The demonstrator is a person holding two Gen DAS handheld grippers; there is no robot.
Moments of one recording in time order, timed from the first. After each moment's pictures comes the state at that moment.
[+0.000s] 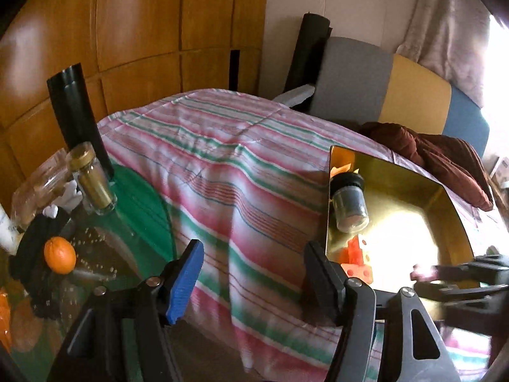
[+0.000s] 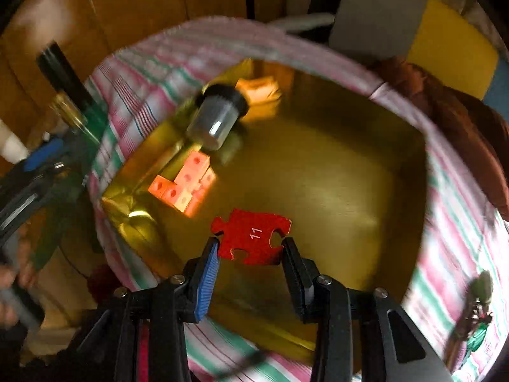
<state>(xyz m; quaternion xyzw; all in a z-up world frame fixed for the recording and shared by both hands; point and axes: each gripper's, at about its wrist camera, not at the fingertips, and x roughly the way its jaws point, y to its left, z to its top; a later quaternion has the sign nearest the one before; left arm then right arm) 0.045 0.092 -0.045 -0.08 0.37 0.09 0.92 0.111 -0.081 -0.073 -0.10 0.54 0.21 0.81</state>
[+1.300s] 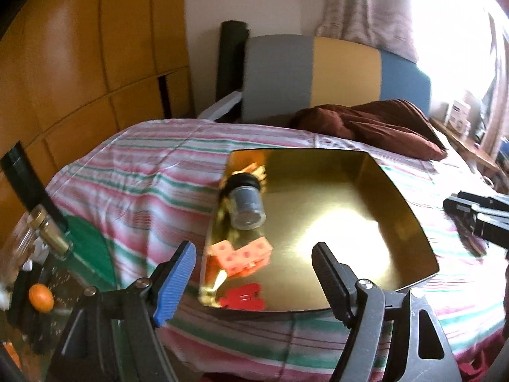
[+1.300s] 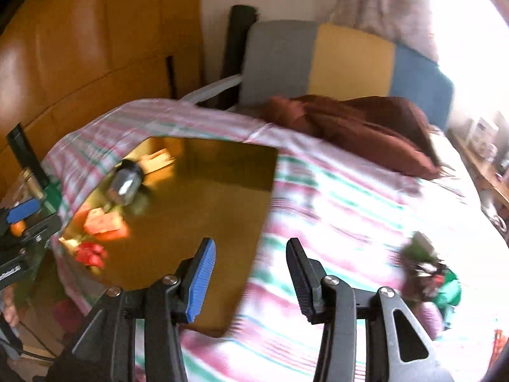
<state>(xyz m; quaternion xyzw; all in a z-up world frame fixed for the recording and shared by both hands) 0.035 -0.017 -0.016 0.02 0.35 -0.04 0.94 0.056 -0.264 -0.013 -0.02 0.37 0.06 0.93</state>
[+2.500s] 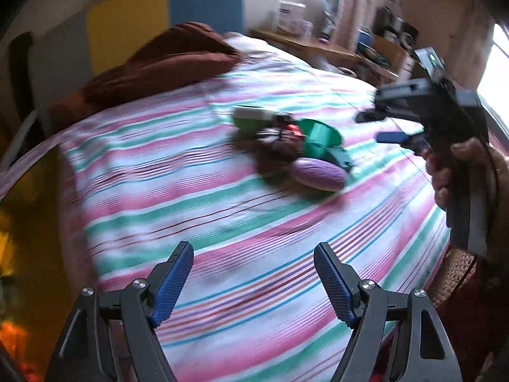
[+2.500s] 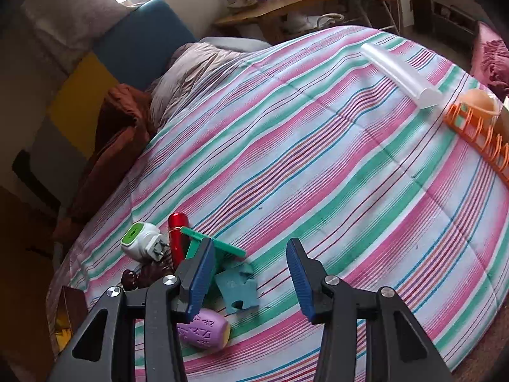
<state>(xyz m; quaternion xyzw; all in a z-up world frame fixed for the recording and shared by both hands) 0.031 -0.334 -0.063 0.15 0.44 -0.38 0.80 0.002 -0.604 -0.099 0.40 0.39 -0.24 0.80</state>
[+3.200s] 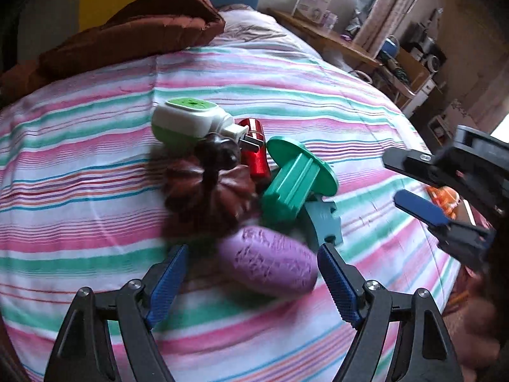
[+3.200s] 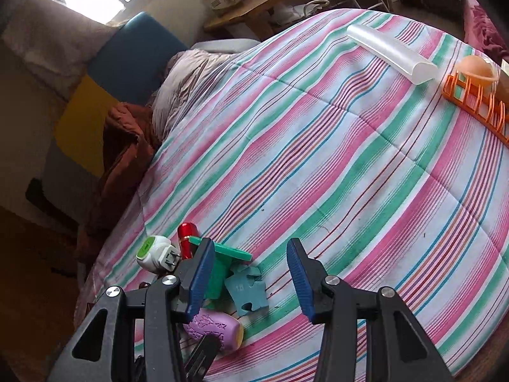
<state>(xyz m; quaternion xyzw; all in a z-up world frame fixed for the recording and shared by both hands) 0.079 -0.459 -0.106 0.06 0.52 -0.34 0.78 -0.011 -0.620 -0.100 0.47 0.35 -0.23 0.78</state>
